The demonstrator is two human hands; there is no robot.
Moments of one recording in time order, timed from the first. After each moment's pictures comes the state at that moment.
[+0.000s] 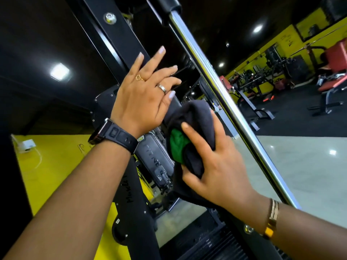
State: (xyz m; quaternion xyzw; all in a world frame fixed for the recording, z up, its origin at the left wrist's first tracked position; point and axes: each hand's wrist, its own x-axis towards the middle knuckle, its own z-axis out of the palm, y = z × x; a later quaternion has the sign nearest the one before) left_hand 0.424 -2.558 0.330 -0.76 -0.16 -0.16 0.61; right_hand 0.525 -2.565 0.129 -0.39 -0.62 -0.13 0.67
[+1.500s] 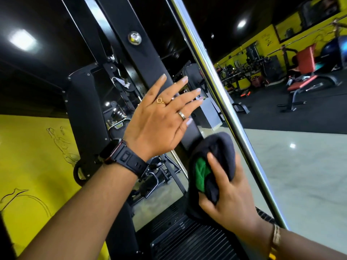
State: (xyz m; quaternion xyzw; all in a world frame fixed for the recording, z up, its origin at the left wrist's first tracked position) left_hand 0.419 -2.559 0.235 -0.76 -0.15 -0.13 0.62; right_hand 0.519 -2.568 0.014 -0.40 -0.60 -0.15 0.68
